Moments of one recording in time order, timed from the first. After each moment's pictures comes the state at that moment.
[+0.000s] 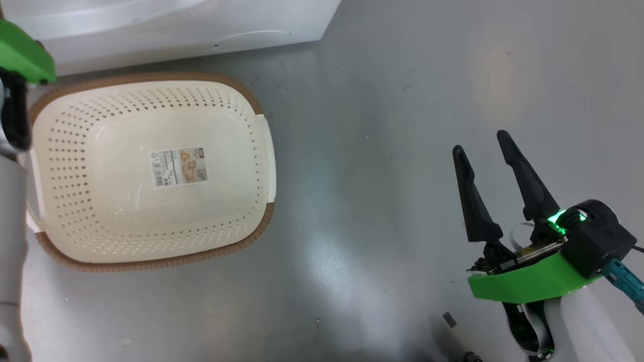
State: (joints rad) left arm -1.16 0.30 -0.10 0.87 -0.39 0.00 -0.16; right arm -0.21 -0.04 0.10 -0.02 0.27 0.12 -0.26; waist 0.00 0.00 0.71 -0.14
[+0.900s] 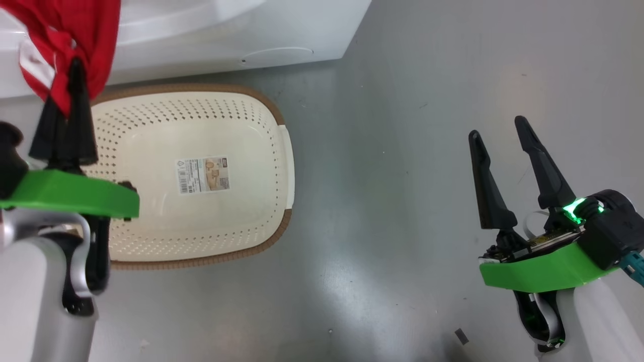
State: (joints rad) left arm -0.58 0.30 -0.11 0.08 -0.41 0.16 -0.05; right arm -0.23 -0.05 0.07 -0.03 0.27 0.12 -0.26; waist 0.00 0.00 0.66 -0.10
